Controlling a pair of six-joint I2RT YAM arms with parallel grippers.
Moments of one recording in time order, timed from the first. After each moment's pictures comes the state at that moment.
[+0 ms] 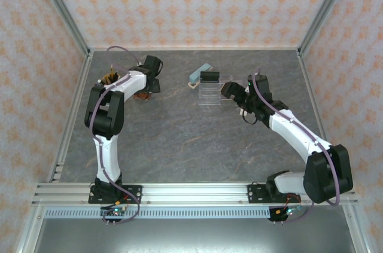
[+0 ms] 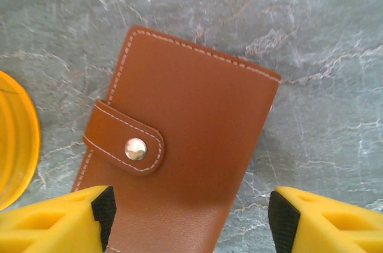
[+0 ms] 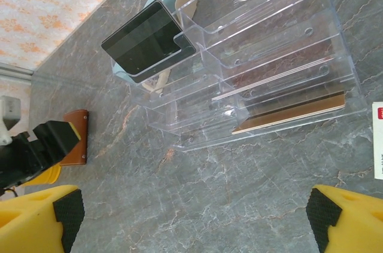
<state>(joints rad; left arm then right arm) -0.20 2.07 1.52 -0.66 -0.33 -0.44 0.32 1.29 0.87 -0.25 -0.16 0.80</state>
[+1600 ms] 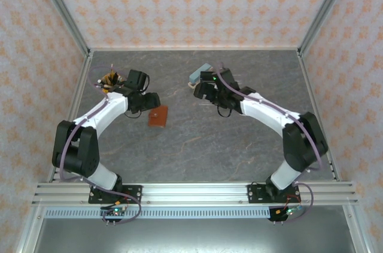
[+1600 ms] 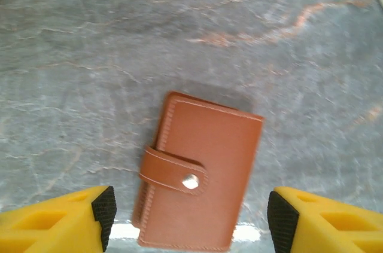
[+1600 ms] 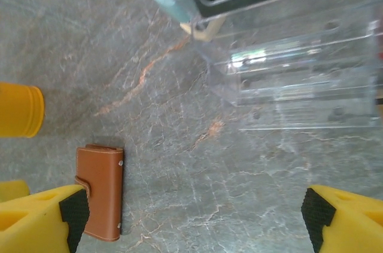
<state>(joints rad) -0.20 1.56 1.08 -0.64 0.04 -0.53 0.57 1.65 1.17 -0.33 -0.08 0.78</state>
